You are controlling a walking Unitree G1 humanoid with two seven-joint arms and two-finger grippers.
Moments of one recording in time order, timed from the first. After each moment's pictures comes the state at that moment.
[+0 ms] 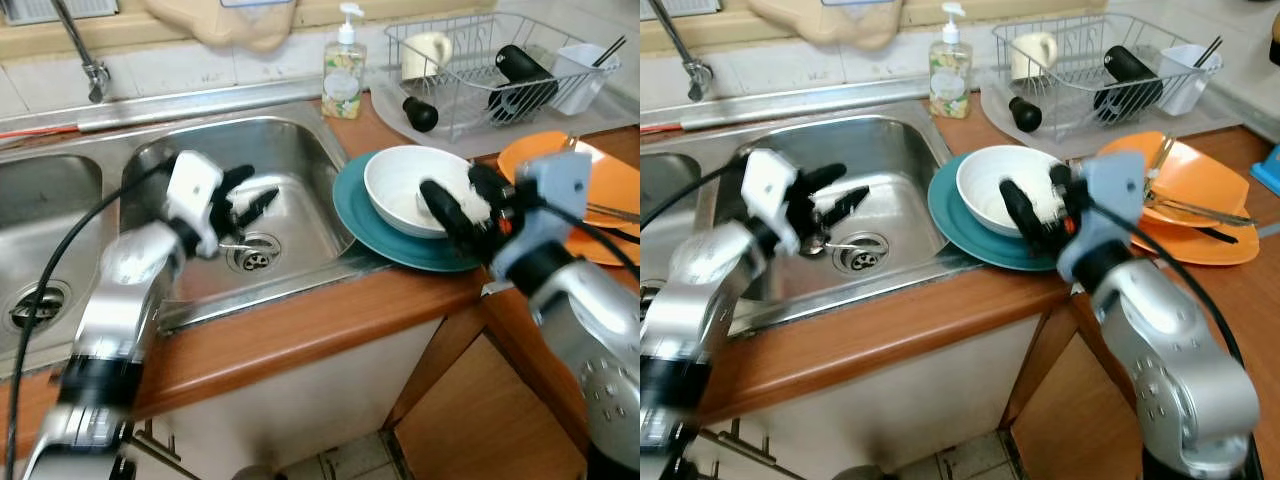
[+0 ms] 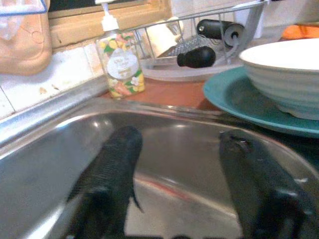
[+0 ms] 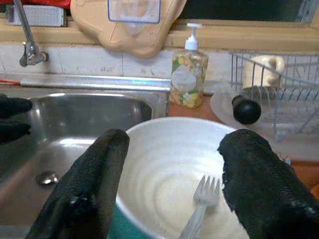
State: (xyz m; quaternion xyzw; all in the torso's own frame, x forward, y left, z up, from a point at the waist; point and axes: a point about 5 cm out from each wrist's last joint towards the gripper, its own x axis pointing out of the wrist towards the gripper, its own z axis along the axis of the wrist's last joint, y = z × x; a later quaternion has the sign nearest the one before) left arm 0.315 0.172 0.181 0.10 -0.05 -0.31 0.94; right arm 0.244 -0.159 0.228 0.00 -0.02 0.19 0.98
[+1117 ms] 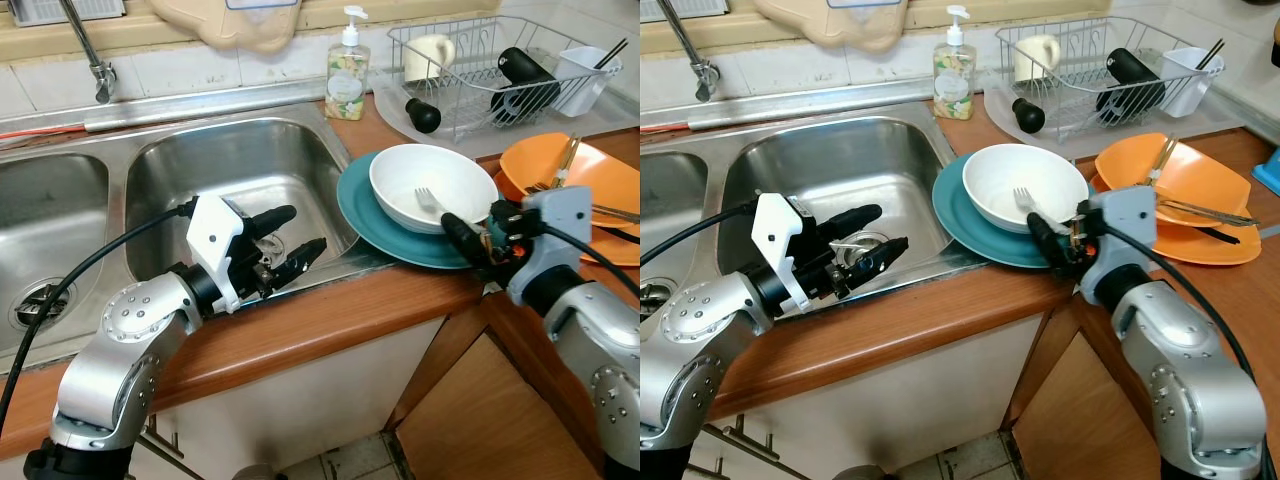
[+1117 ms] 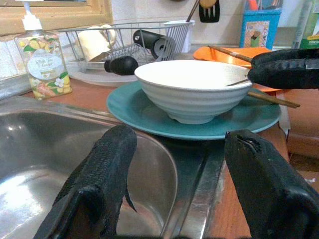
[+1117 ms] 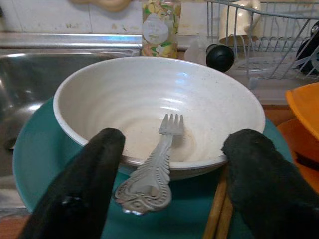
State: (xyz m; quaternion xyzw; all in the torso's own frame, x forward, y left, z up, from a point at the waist) left arm 0.253 0.133 0.189 0.03 -0.02 -0.40 0.92; right arm 0.250 -0.190 0.195 0.00 0.05 0.14 0.99
